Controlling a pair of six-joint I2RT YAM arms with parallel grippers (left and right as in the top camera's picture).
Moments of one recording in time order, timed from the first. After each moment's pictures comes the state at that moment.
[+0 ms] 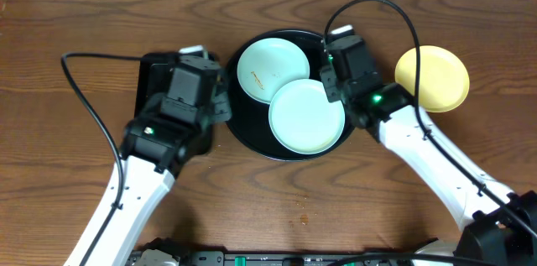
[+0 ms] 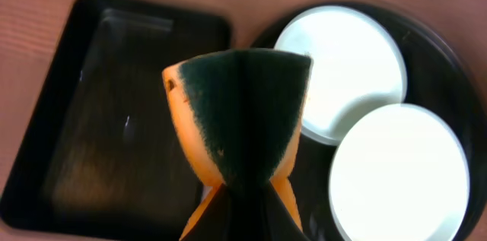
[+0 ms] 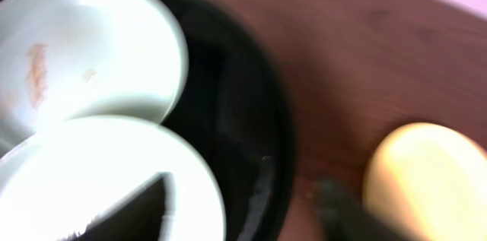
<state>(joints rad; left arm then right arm) -0.35 1.21 1.12 -0.83 -0.18 -0.49 0.45 1.58 1.16 -0.43 0.21 0.01</state>
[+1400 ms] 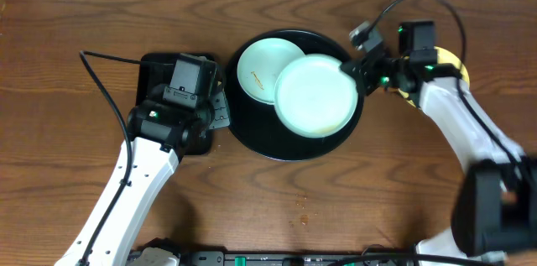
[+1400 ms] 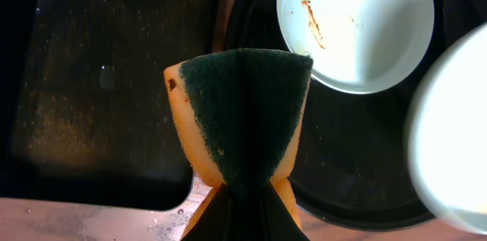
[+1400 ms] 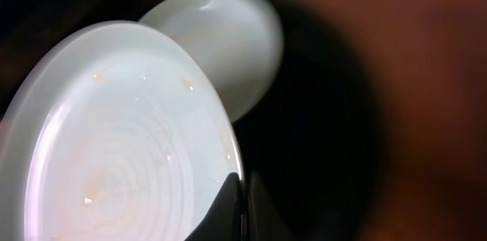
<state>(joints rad) -0.32 1.29 1.12 -0.89 -0.06 -0.48 0.12 1.65 1.19 -0.37 -0.51 -0.29</state>
